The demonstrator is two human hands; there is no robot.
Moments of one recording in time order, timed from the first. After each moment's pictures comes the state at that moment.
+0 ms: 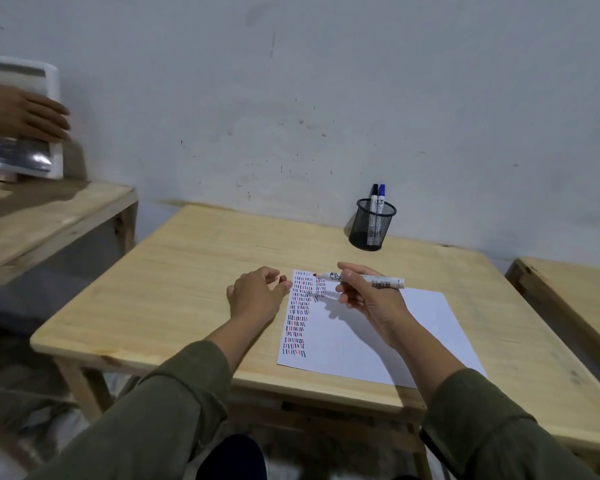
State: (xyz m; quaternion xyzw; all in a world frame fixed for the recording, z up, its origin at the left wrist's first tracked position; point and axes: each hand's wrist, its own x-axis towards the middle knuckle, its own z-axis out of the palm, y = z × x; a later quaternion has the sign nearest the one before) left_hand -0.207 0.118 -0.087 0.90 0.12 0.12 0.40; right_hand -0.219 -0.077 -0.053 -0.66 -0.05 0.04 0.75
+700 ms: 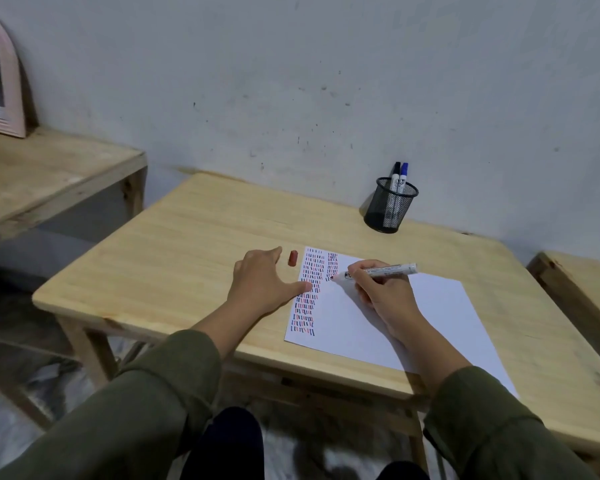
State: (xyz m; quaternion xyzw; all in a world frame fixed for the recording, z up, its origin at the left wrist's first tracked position) left_hand -0.215 0.129 -0.100 0.95 0.06 0.08 0.30; right_hand -0.214 -0.076 -0.080 -0.77 -0.04 -0.03 0.64
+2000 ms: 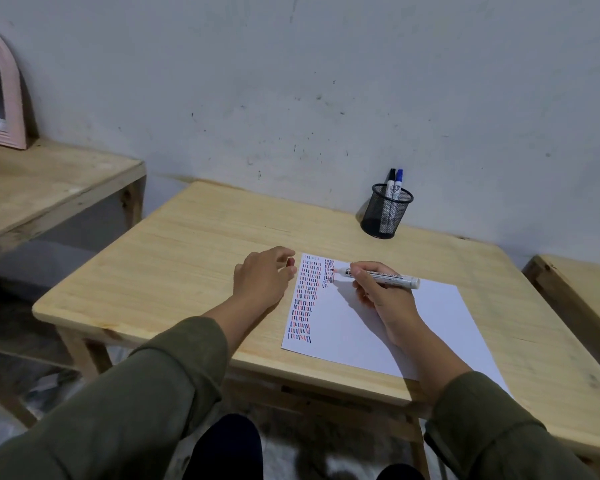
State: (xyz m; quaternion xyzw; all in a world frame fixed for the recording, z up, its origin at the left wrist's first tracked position) left_hand -0.206 0.125 -0.089 0.92 0.06 0.11 0.36; right_hand -0.218 -0.078 -0.075 -0.72 -0.03 -0.02 0.69
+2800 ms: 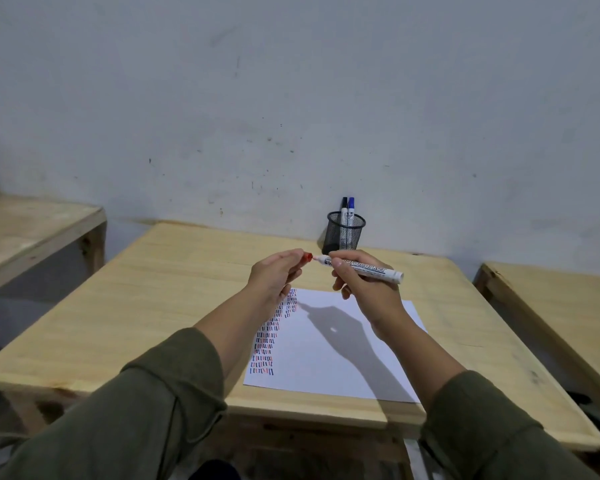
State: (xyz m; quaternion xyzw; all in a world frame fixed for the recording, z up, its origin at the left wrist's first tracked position) left_hand -0.204 0.055 -0.009 0.59 0.12 -0.04 0.80; right_hand -0.229 -0.098 -0.009 -0.72 -0.12 -0.12 0.67
